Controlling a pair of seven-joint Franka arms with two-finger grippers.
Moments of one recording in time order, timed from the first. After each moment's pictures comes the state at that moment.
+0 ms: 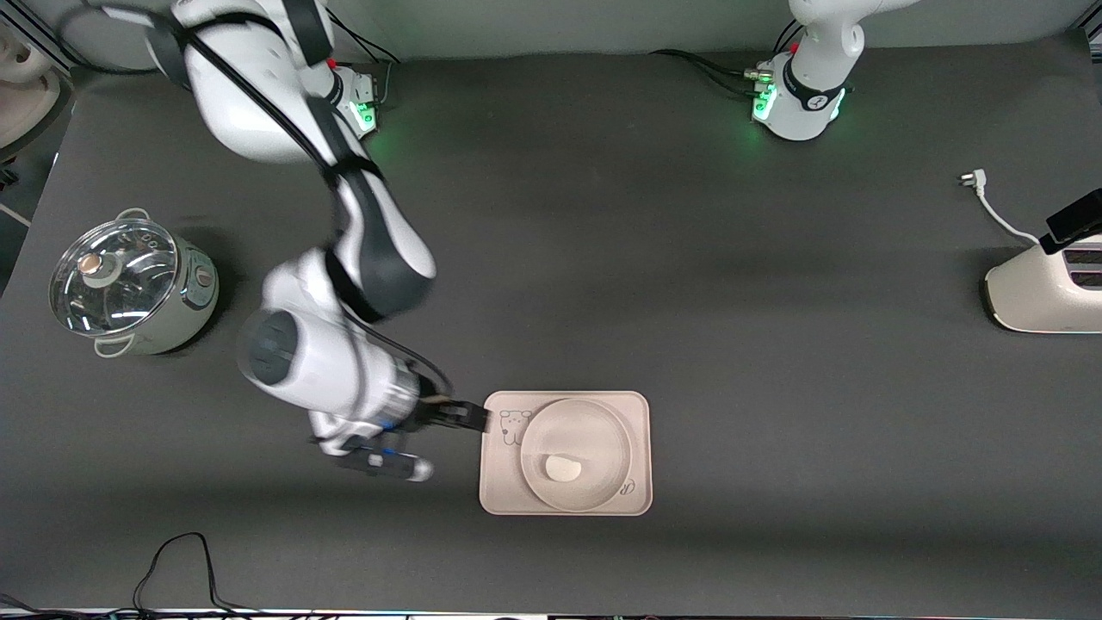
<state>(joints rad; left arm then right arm) 0.25 -0.04 -0.11 -1.63 0.02 1.65 0.00 0.48 0.70 -0.19 -1.07 0.33 1.89 0.45</state>
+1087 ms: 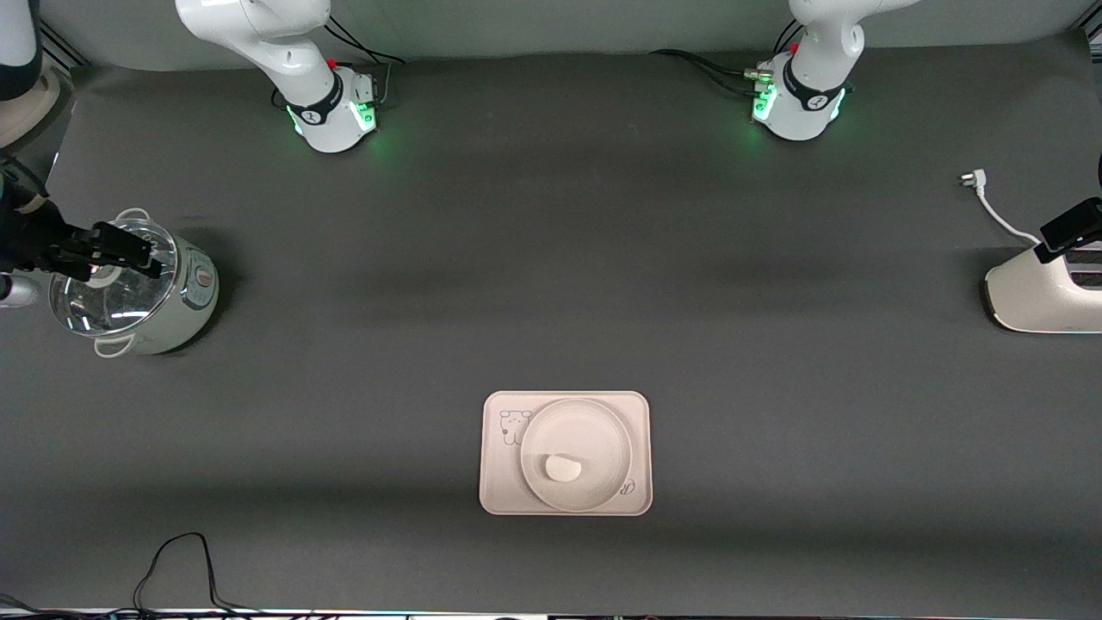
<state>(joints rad) 0.24 -0.03 -0.10 -1.65 0.02 1.68 0.01 0.10 0.07 -0.14 -1.52 0.05 1.55 -0.02</state>
